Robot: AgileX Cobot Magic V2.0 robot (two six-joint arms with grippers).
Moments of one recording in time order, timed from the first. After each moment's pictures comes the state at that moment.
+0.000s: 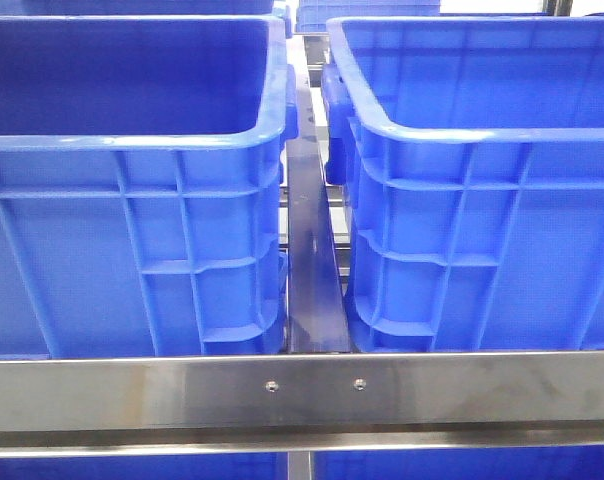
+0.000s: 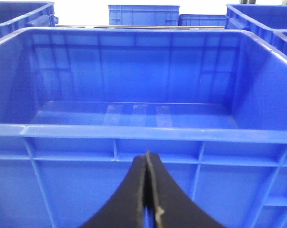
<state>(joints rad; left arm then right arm) 0.01 1.06 -0.95 0.05 0.67 0.00 0.03 -0.01 0.03 -0.03 0.02 0.05</state>
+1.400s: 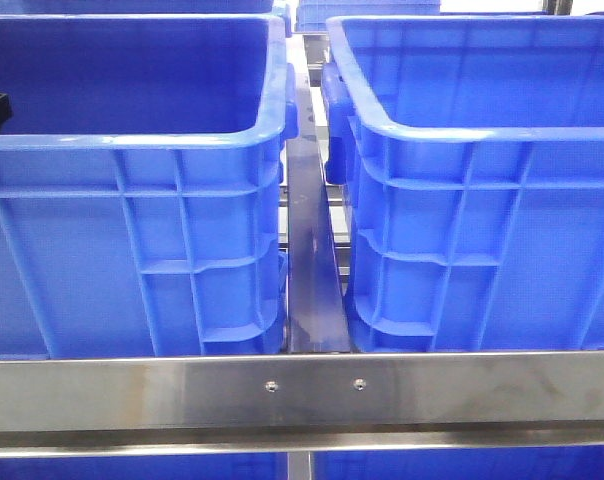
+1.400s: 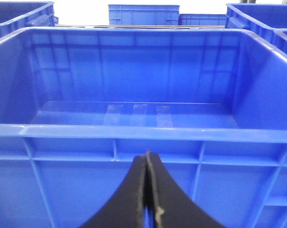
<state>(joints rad) 0.01 1.91 -1.57 0.09 1.07 0.02 0.03 -0.01 0.03 -0.03 0.02 0.05</state>
